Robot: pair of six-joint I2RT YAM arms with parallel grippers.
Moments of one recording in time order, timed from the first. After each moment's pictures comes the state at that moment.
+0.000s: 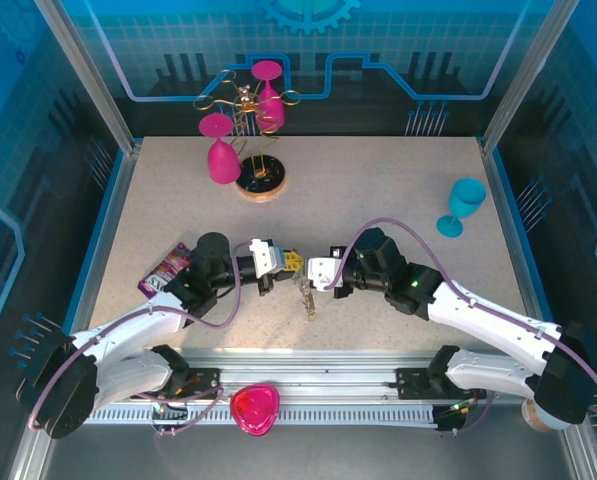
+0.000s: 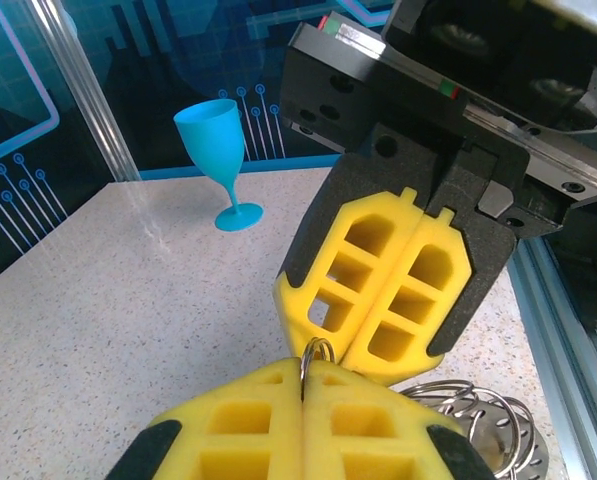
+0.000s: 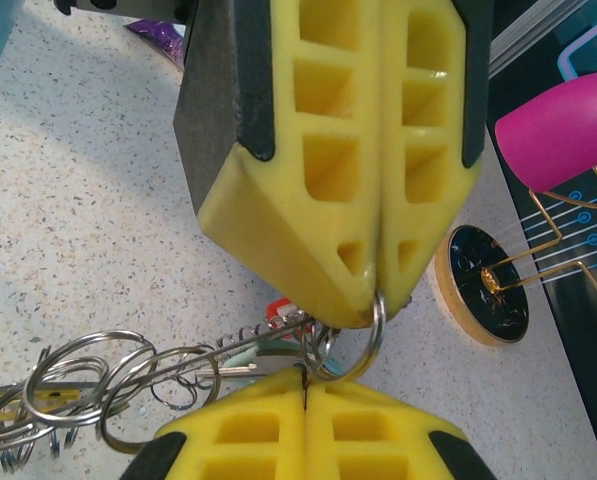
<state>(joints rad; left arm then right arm) -0.58 1.07 0.50 0.42 0.66 0.30 0.84 1.09 0.76 -0.18 -0.20 -0.79</state>
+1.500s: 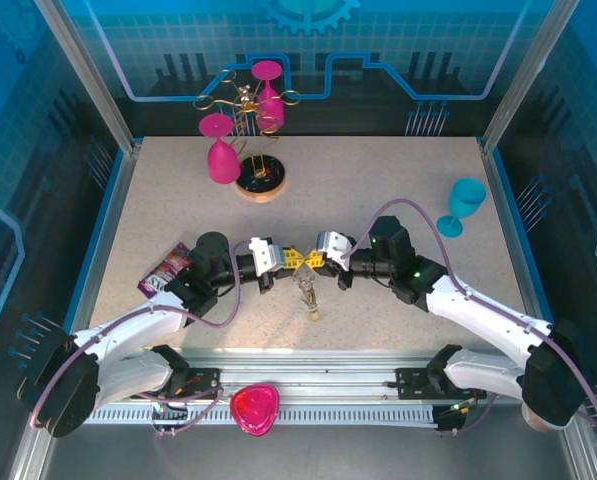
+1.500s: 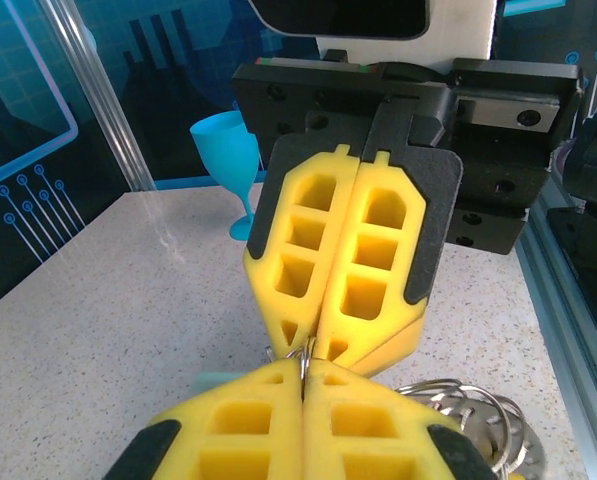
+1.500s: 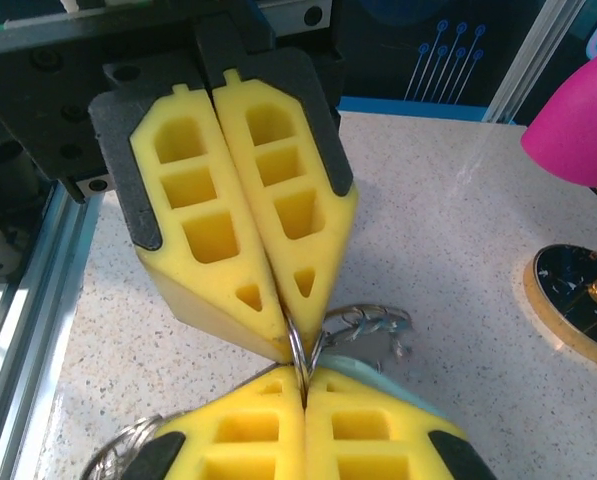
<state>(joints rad) -0.58 1.08 0.50 0.44 0.65 0.30 0.67 1.13 0.72 -0.01 -0.56 -0.44</state>
